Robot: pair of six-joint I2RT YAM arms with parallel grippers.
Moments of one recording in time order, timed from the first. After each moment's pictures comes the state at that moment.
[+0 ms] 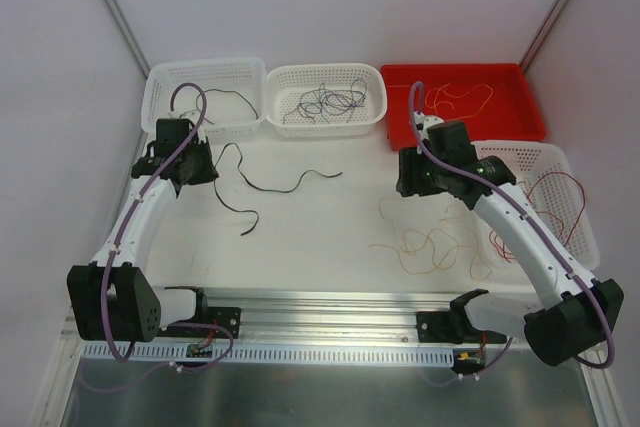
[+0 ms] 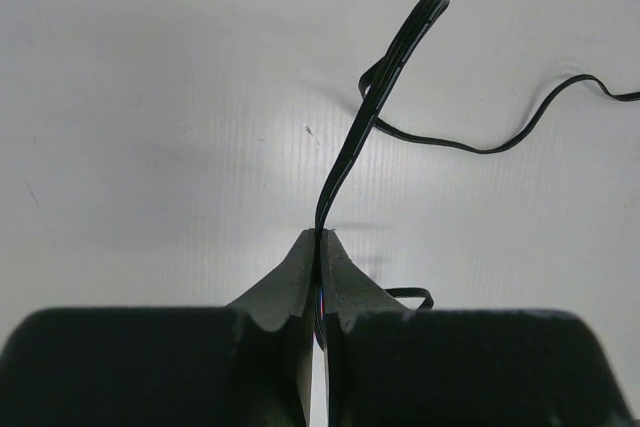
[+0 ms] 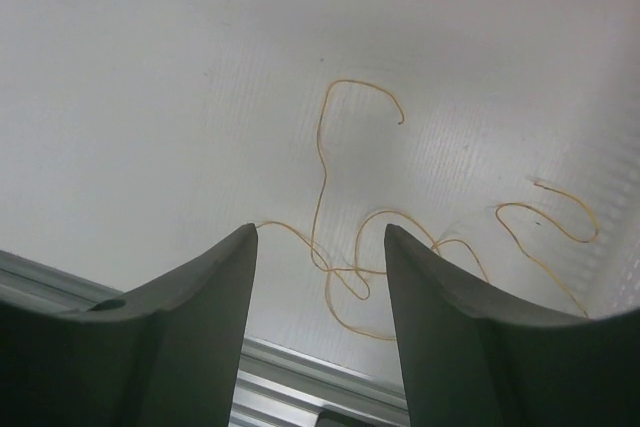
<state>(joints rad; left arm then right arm) -0.01 1.23 0.99 -0.60 0.10 -0.20 0.44 1.19 1.17 -0.83 -0.01 0.21</state>
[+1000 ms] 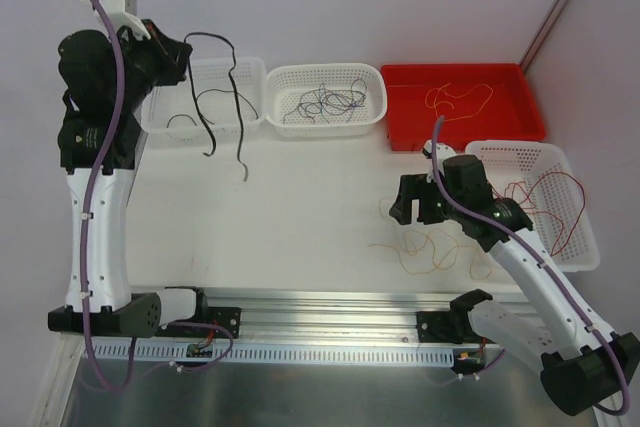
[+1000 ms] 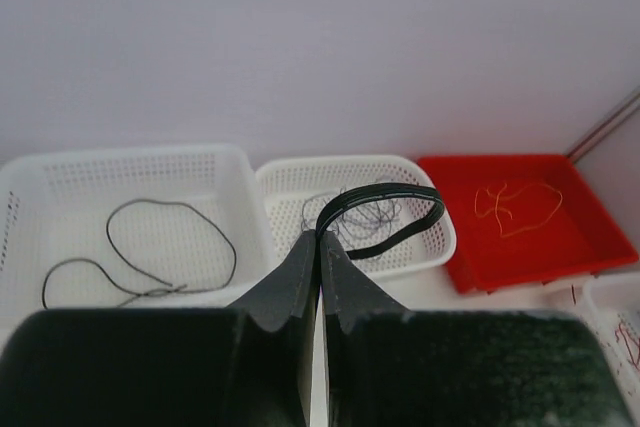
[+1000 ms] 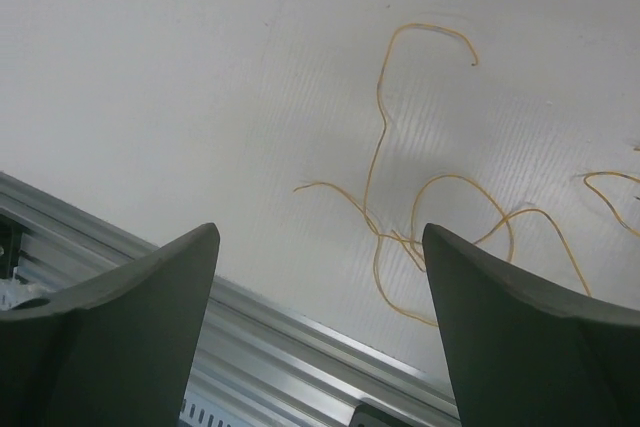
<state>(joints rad) -0.01 1.23 1.75 -0.58 0.25 -0.27 0.44 0.92 0.88 -0.74 -0.13 0.29</state>
